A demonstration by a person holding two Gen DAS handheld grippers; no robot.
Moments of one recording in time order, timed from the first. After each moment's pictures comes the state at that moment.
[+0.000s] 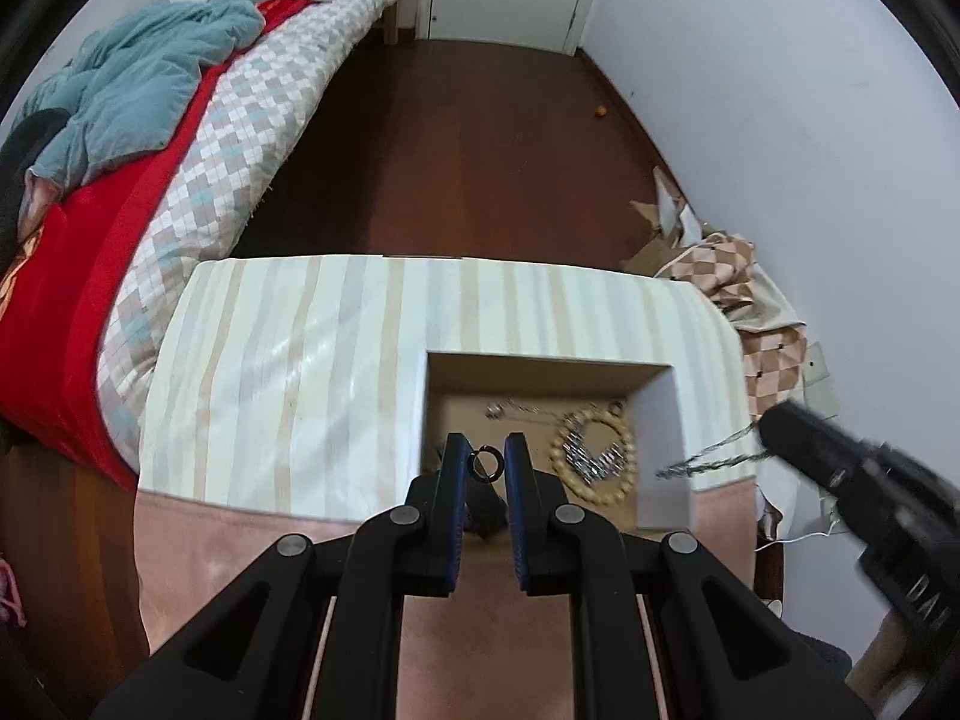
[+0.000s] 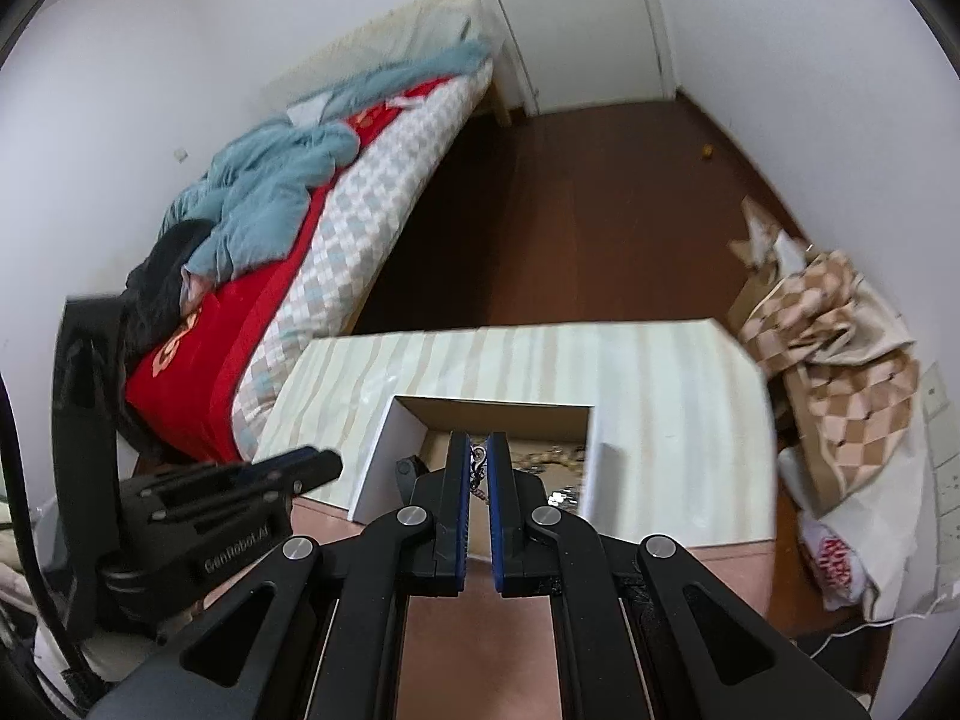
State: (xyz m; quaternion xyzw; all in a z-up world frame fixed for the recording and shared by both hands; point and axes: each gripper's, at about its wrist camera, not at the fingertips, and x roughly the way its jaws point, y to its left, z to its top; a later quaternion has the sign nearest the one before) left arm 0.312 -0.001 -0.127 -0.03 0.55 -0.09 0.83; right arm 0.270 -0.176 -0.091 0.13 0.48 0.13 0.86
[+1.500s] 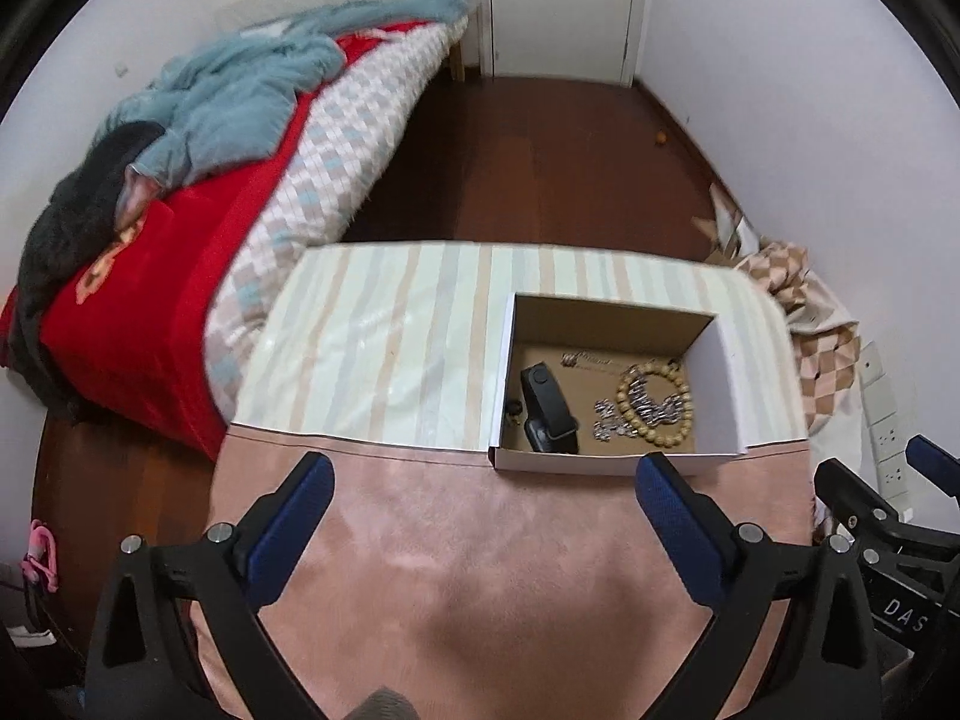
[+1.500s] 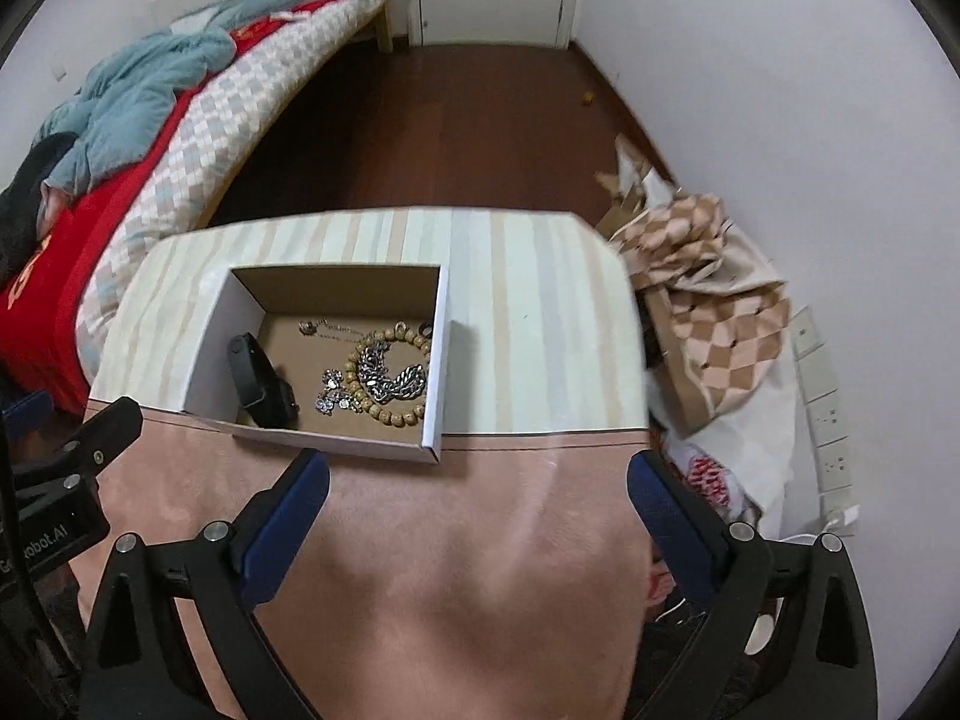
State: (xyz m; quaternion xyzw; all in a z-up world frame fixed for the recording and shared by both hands) left arm 0.212 0.012 -0.096 0.01 0.49 0.00 0.87; right arm 0.197 -0.182 -0.107 0.01 0.53 -0.04 0.85
